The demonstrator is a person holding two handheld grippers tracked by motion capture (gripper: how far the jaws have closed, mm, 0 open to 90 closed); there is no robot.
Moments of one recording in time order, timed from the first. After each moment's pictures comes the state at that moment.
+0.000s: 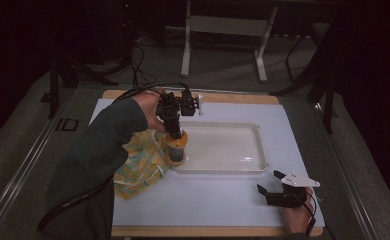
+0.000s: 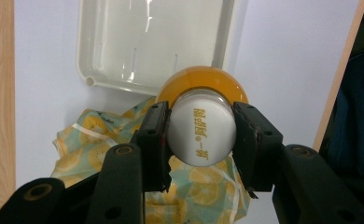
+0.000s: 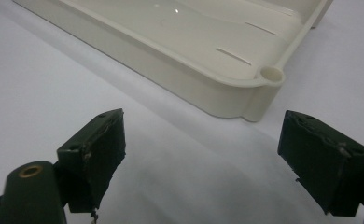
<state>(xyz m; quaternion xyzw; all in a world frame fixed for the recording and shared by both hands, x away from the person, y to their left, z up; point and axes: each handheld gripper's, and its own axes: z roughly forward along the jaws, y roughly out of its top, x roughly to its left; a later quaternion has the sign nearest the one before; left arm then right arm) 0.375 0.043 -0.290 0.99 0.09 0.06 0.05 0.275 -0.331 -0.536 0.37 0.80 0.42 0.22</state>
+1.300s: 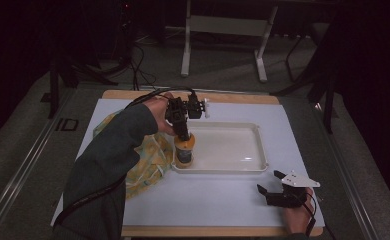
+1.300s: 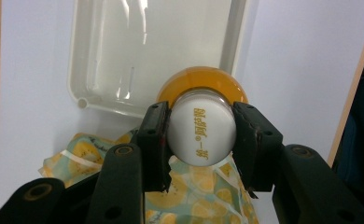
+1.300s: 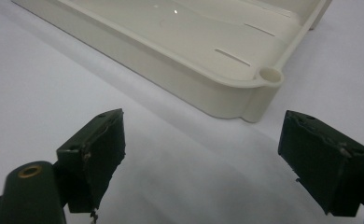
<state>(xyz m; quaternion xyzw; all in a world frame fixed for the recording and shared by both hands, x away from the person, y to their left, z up) 0.391 0.029 -0.318 0.99 0.09 0.05 0.07 0.274 -0.331 -0.536 0.37 0.80 0.42 0.23</state>
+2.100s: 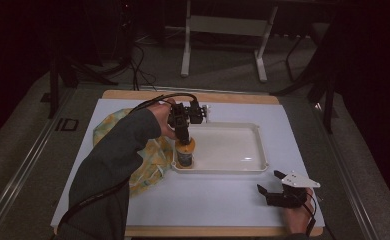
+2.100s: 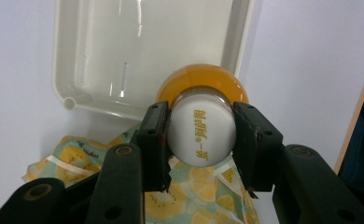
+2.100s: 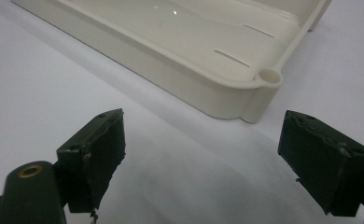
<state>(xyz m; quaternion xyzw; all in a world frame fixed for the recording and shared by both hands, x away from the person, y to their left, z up) 0.396 0.023 -0.342 0.99 0.10 0.04 0.06 0.273 -0.331 -0.535 0.37 0.80 0.42 0.23</state>
